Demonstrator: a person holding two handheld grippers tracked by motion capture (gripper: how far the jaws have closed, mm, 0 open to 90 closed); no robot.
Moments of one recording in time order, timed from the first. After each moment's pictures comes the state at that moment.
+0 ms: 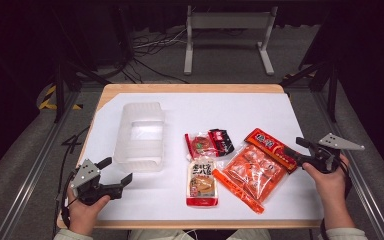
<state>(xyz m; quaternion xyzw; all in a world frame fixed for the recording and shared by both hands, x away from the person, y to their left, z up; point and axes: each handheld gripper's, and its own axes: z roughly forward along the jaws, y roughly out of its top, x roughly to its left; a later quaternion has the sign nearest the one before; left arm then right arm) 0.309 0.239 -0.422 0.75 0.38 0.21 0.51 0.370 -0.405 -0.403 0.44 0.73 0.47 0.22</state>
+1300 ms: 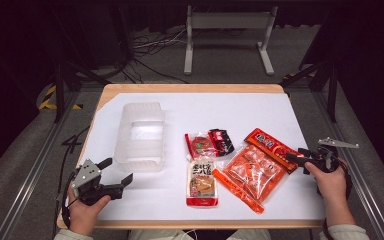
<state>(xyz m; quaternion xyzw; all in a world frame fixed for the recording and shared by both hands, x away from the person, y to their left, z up) 0.308 0.238 -0.422 0.75 0.38 0.21 0.50 0.383 -0.430 -0.438 0.54 0.70 0.45 0.14</state>
